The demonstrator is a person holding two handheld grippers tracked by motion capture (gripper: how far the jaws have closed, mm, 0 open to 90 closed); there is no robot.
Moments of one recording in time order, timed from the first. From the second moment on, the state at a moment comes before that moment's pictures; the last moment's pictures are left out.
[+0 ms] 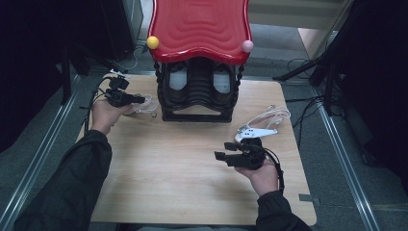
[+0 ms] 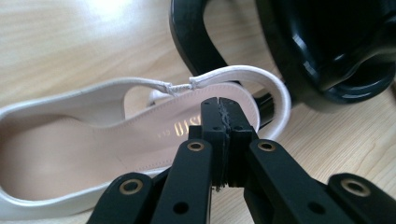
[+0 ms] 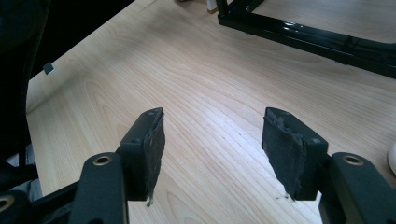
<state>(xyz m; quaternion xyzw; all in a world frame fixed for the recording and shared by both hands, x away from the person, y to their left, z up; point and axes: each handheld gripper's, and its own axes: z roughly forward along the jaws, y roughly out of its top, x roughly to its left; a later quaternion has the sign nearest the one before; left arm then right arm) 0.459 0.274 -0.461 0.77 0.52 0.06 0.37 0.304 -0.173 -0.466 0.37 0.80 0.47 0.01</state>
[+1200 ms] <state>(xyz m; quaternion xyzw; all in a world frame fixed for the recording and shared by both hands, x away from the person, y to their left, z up) 0.443 0.316 -0.482 0.77 0.56 0.06 0.32 0.306 -0.174 -0.466 0.37 0.80 0.47 0.01</state>
